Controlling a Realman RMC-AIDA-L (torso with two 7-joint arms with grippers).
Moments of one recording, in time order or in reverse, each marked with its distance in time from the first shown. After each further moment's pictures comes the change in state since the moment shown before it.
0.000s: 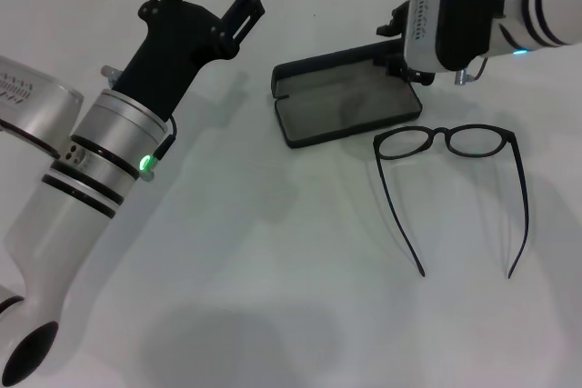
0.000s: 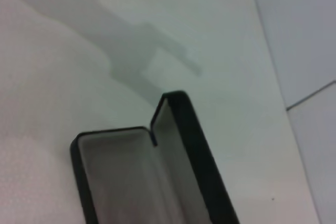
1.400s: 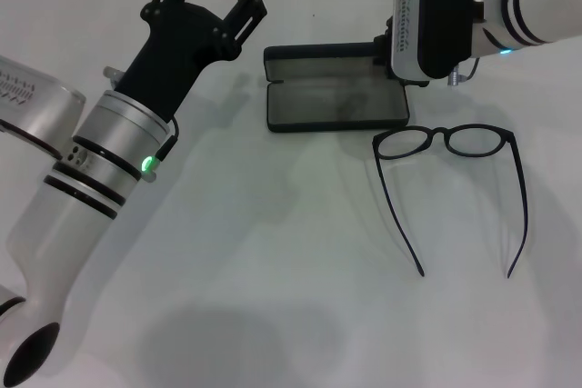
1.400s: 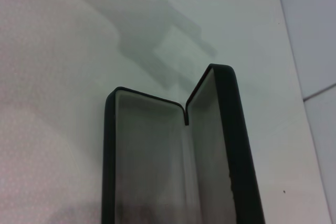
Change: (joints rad) left arm 0.000 -0.003 0.000 0.001 0.002 0.000 0.000; right arm 0.105 0.005 -0.019 0.173 0.002 0.059 -0.059
